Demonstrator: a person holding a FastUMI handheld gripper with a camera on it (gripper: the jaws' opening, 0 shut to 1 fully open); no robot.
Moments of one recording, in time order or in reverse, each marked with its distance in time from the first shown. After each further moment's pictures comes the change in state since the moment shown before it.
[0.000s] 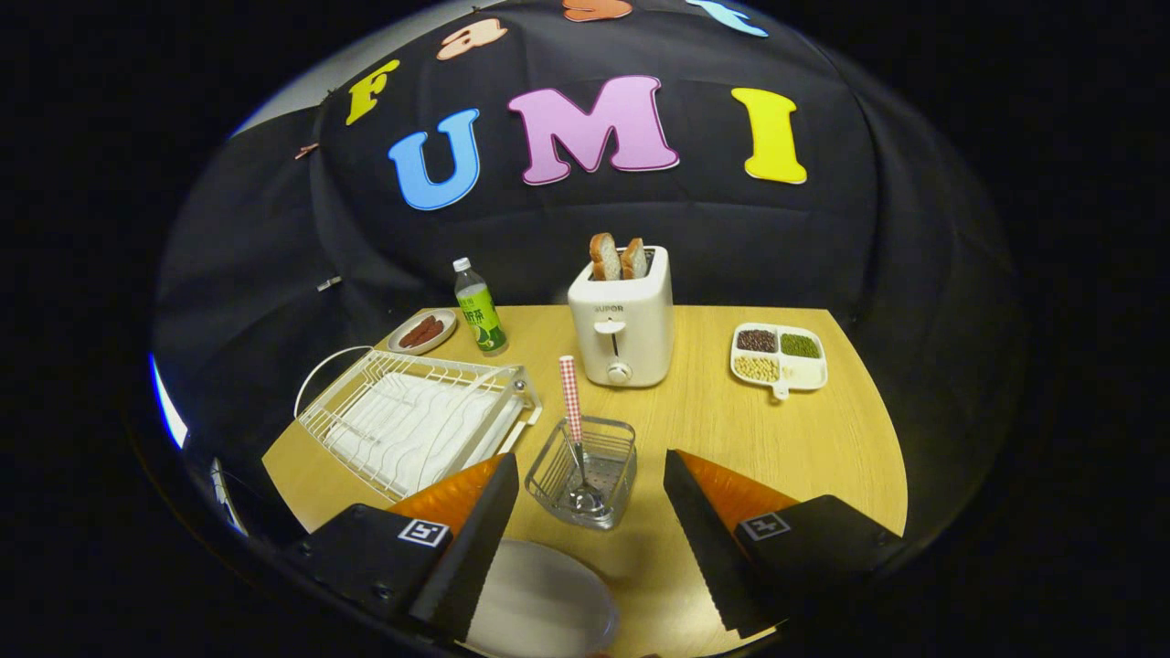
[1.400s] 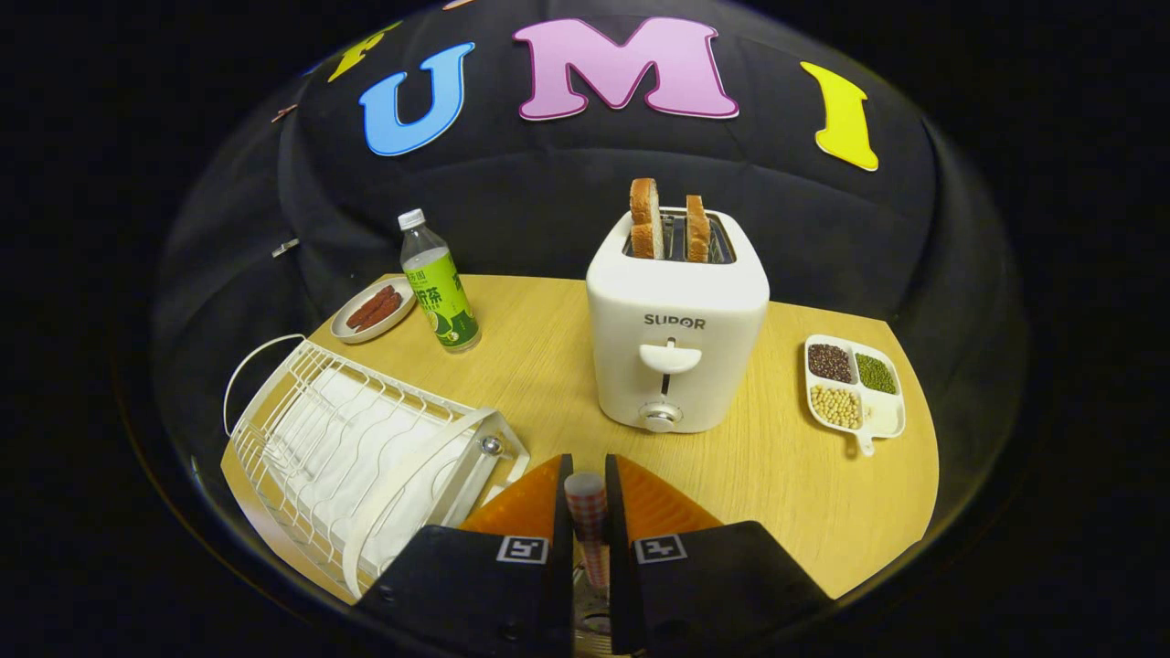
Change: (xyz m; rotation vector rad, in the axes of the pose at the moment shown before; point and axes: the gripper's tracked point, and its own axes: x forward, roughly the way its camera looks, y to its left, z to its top) arm 0.163 0.005 -0.006 -0.068 0.150 -0.076
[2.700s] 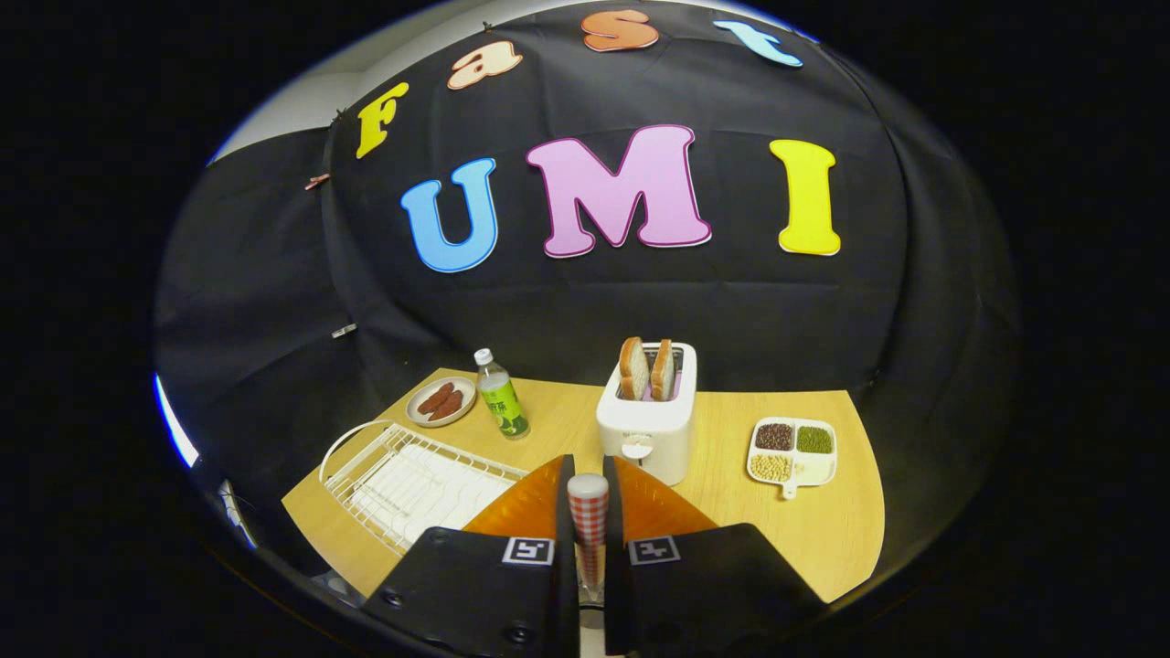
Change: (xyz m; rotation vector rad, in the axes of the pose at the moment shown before) arm -0.184 -0.001 0.078 0.079 -0.233 0.130
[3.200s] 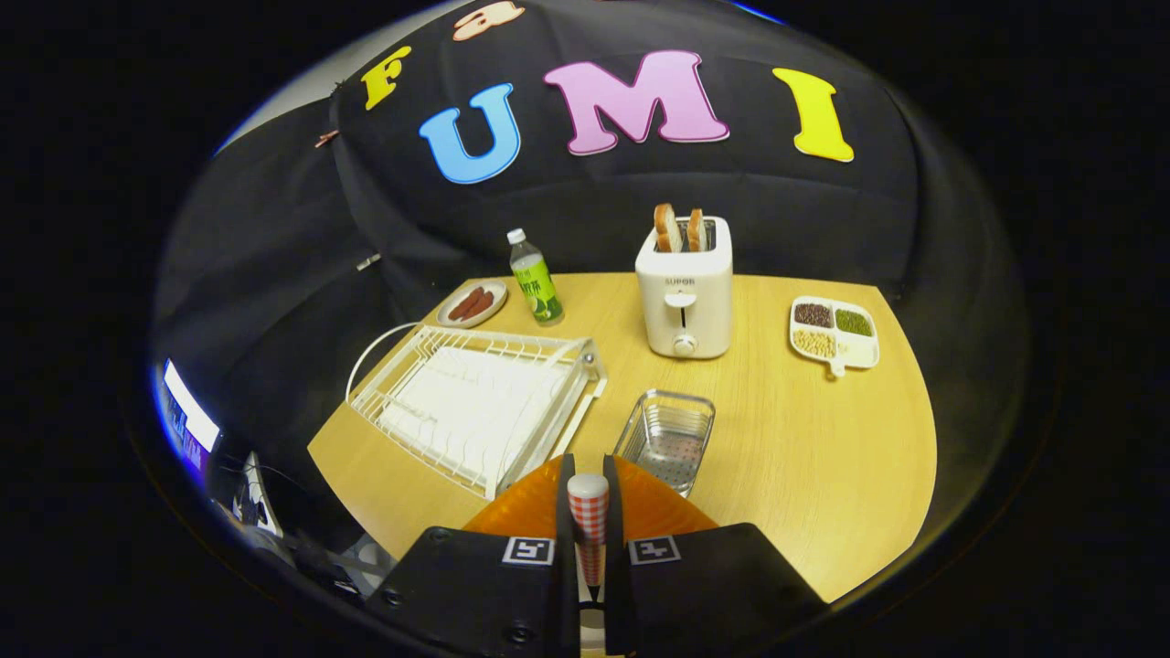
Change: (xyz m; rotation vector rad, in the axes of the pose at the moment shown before) arm -0.024 0.031 -0.149 0.029 0.270 0.059
